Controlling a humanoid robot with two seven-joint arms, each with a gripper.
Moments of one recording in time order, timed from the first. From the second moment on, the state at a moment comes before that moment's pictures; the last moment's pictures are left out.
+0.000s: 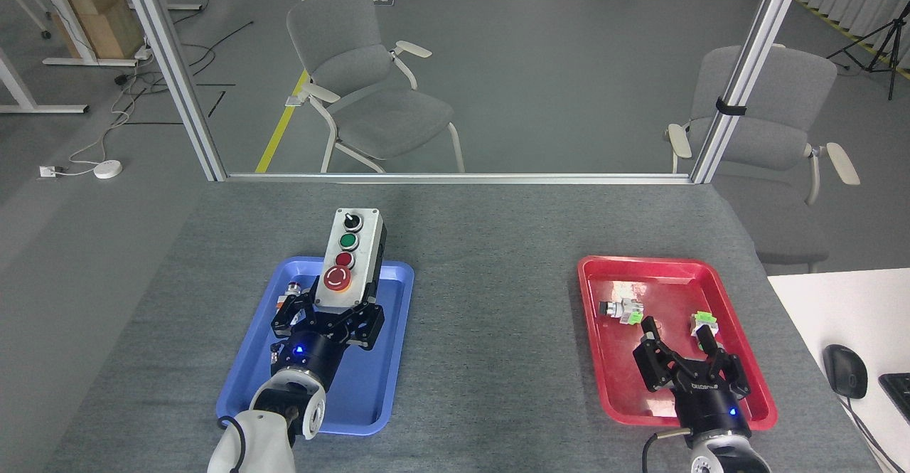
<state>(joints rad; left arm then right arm) -0.34 0.05 -0.20 -1.18 -1.35 -0.01 0.09 -0.13 -0.13 -0.07 -1.22 1.12 -0.22 -0.19</state>
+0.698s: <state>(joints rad) -0.36 -0.14 -0.58 -1.03 -1.35 0.08 0.02 -0.13 -0.12 -0.07 -1.22 1.12 -0.22 -0.19</state>
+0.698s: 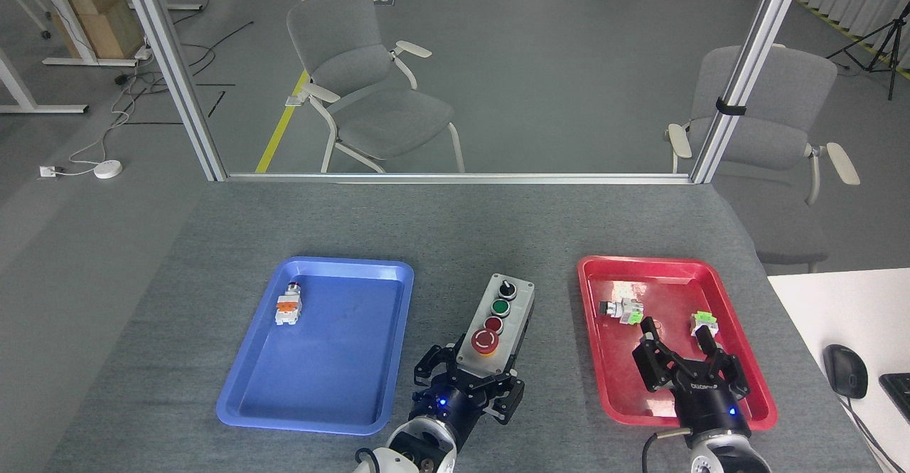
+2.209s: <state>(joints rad) -0.13 0.16 -0.49 -1.39 -1.30 -0.04 -0.03 -0.27 -0.12 0.07 -1.15 1.06 -0.33 -0.19</state>
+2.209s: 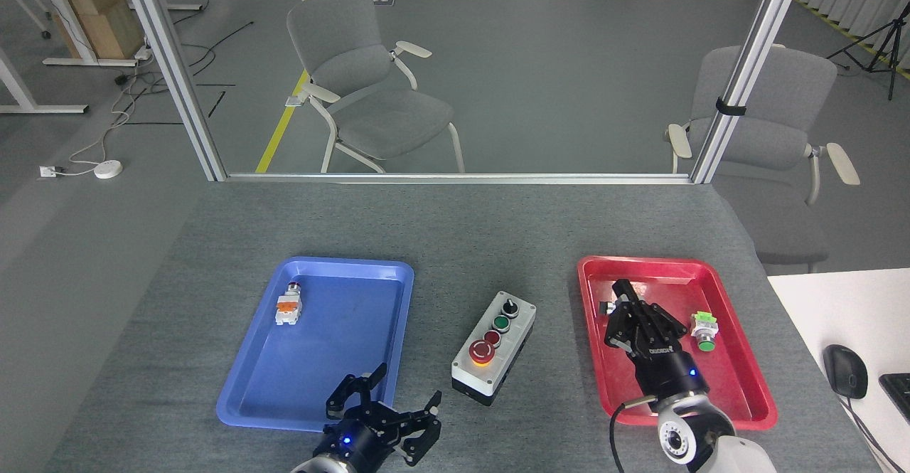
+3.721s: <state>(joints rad) -0.18 0.18 0.00 -1.39 -1.12 -0.09 -0.02 -0.41 -0.01 0.45 -0.91 1.06 -0.33 -0.06</state>
